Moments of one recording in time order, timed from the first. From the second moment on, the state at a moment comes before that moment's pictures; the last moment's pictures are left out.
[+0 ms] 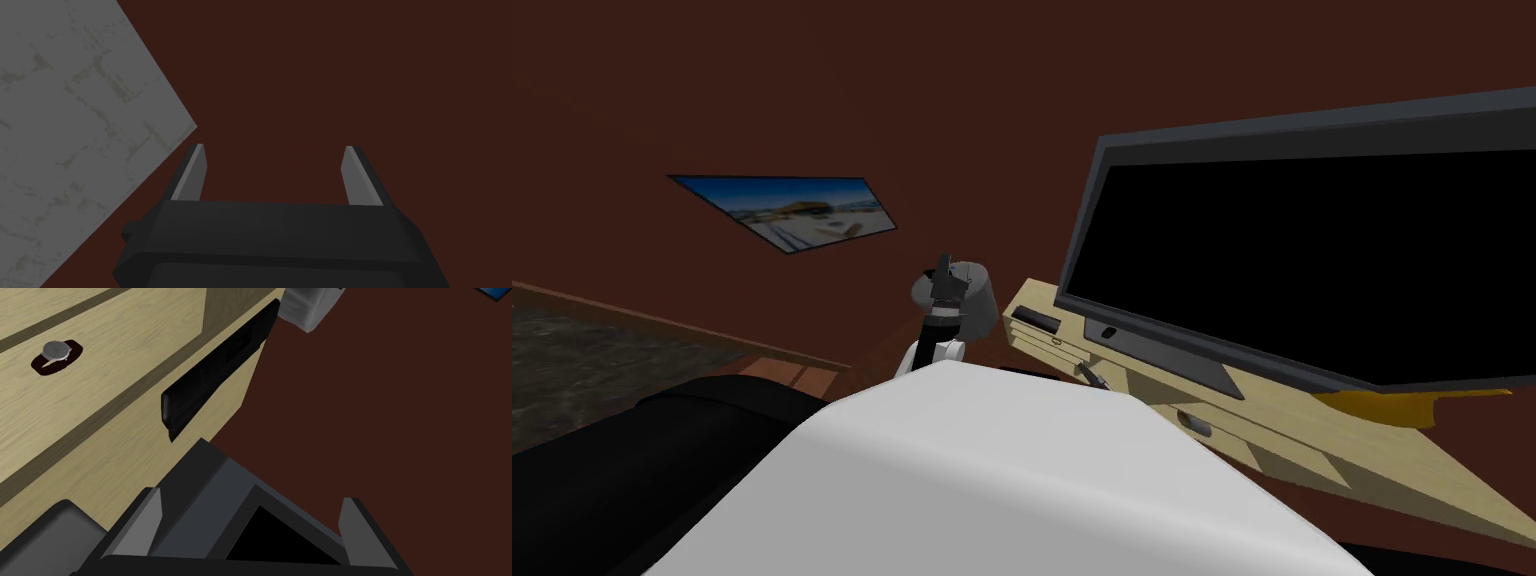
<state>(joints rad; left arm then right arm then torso) 0.49 0.05 -0.02 -2.31 -0.11 -0.37 0.17 0.64 -0.76 0.36 -1.68 0.30 -0.58 -0.12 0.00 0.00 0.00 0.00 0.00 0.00</state>
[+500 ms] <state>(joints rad) 0.49 0.05 -0.02 -2.31 -0.11 -0.37 0.17 0.67 -0.89 0.39 -1.56 0.33 -0.57 -0.19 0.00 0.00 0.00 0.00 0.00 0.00</state>
